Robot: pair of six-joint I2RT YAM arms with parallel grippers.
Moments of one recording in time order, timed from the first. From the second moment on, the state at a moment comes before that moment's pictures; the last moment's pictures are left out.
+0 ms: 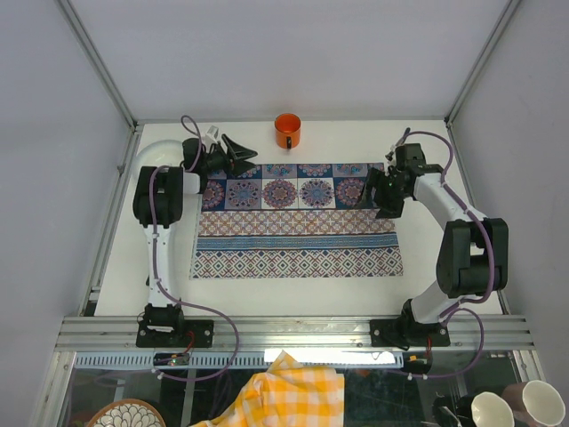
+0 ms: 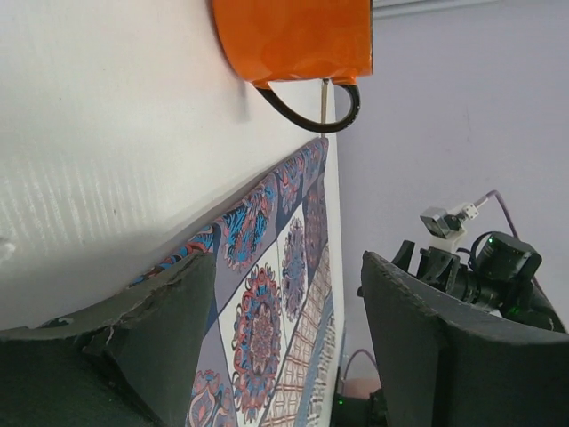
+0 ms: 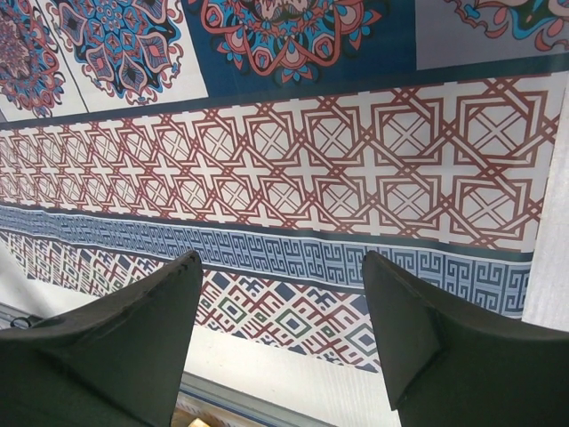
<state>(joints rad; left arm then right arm) -0.05 2.43 1.46 0.73 0.94 -1.18 0.08 1.58 1.12 -0.71 -0.33 0.36</state>
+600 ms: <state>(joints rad) -0.11 1.70 1.33 0.21 0.64 -0.79 0.08 1.63 1.12 -0.65 -0.12 0.39</state>
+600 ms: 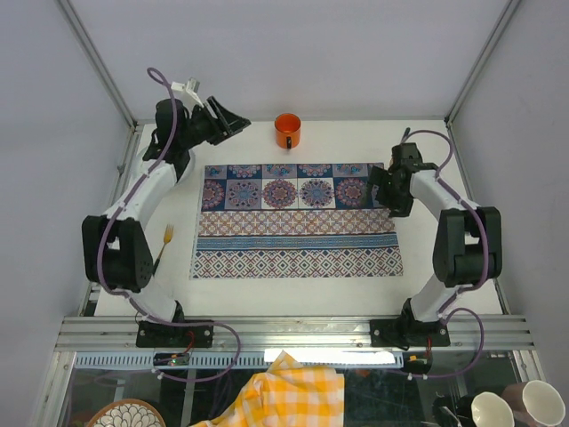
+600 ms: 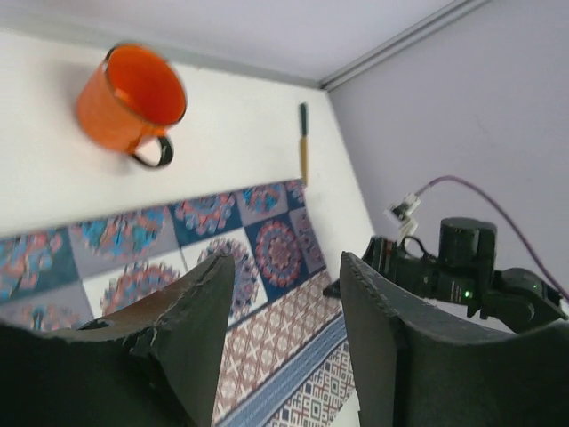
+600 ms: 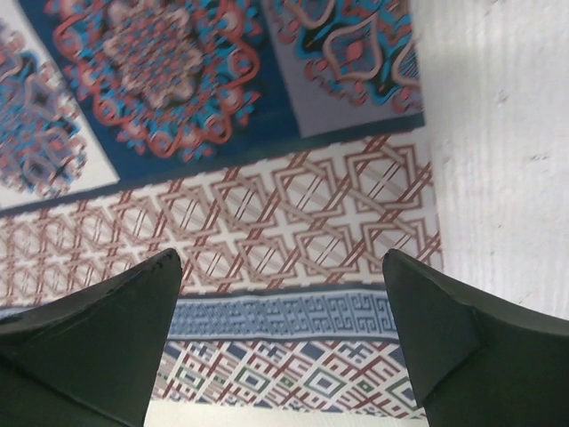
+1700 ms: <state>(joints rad) -0.35 0.96 0.68 -0.51 0.18 -0.82 0.20 2.25 1.97 -0.71 -0.11 0.25</state>
